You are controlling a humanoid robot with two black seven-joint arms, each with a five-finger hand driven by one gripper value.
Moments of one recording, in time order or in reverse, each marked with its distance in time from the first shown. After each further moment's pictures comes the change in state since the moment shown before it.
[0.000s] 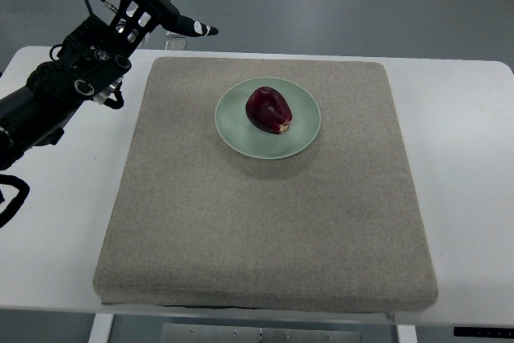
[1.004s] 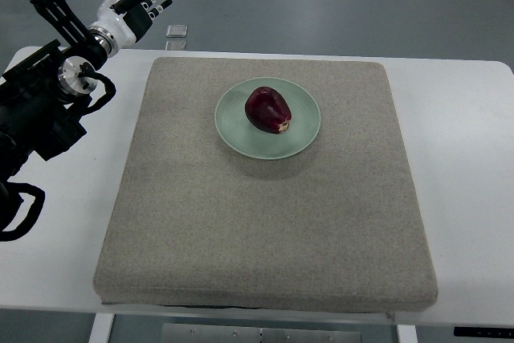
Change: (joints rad) left arm 0.053 -0.043 -0.222 0.219 -0.883 -0.530 0.163; right arm 0.000 0.000 0.000 0.000 0.000 0.000 0.000
